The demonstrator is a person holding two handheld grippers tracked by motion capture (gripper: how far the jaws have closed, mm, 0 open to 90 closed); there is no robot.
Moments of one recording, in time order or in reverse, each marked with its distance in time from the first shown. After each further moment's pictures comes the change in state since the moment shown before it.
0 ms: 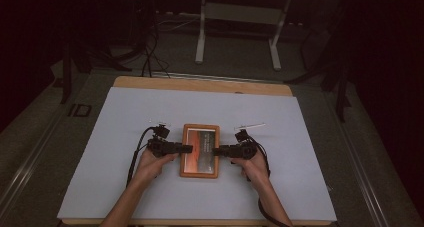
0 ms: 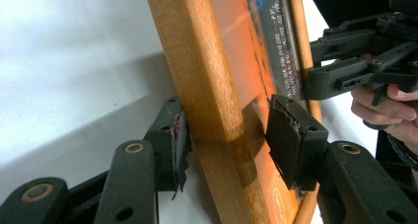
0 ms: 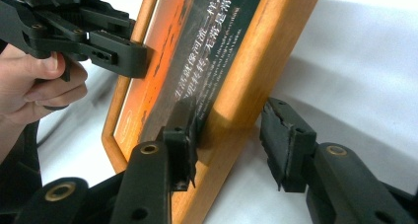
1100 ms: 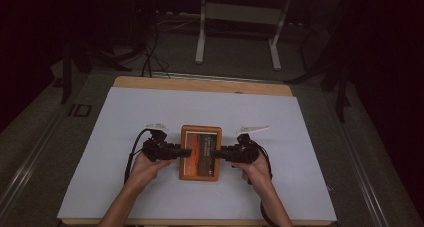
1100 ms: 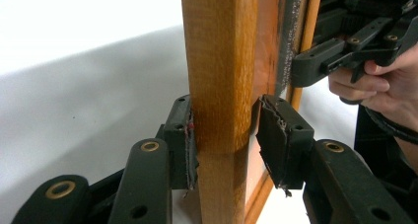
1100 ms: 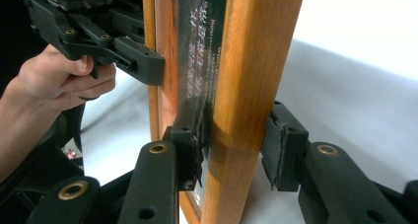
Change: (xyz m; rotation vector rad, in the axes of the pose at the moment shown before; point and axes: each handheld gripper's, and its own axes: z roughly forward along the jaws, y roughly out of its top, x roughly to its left) left arm -0.036 -0.009 -0.029 -0.048 -0.023 0.210; right arm 0.026 -0.006 -0.019 -0.093 0.104 -0.144
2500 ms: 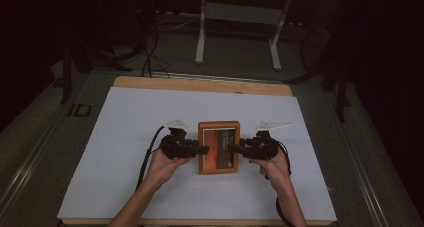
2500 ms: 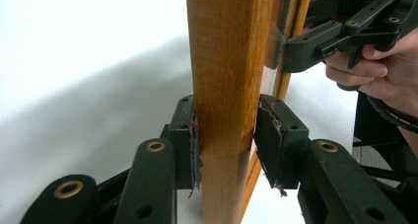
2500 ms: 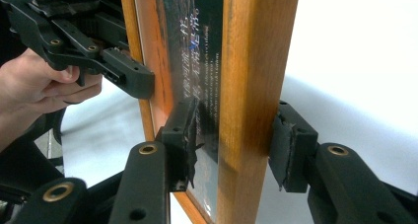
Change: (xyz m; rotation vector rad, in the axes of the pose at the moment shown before) left arm -0.040 0.026 0.026 -0.020 0.010 0.114; right arm -0.005 0.009 -0.052 -0.060 -0.077 -0.116
